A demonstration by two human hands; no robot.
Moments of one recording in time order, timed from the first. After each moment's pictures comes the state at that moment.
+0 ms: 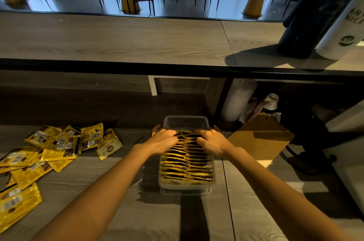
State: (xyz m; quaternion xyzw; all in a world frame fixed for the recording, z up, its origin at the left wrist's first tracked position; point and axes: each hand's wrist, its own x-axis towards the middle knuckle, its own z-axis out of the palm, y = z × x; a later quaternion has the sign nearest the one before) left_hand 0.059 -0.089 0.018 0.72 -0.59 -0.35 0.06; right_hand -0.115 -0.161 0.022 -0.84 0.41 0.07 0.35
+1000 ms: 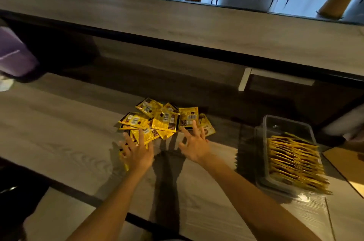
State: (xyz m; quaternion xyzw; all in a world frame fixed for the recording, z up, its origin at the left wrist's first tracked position) left_hand 0.273 0.170 -0.045 0.95 -0.15 -0.20 0.18; right_hand 0.163 0.039 -0.023 -0.89 0.34 0.13 0.26
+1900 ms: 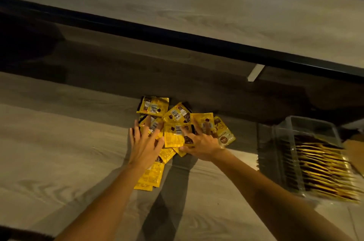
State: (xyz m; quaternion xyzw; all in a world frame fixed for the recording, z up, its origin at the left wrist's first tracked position) left_hand 0.383 0.127 -0.091 0.86 -0.49 -0.13 0.04; right_hand 0.233 -0.004 -0.058 -0.87 0.34 0.27 0.24
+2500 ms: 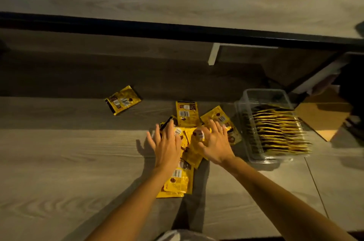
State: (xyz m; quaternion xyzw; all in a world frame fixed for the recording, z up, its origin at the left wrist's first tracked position) left_hand 0.234 0.085 -0.071 0.84 -0.46 -0.20 0.19; right_hand 0.103 0.010 -0.039 -0.83 0.50 0.09 0.23
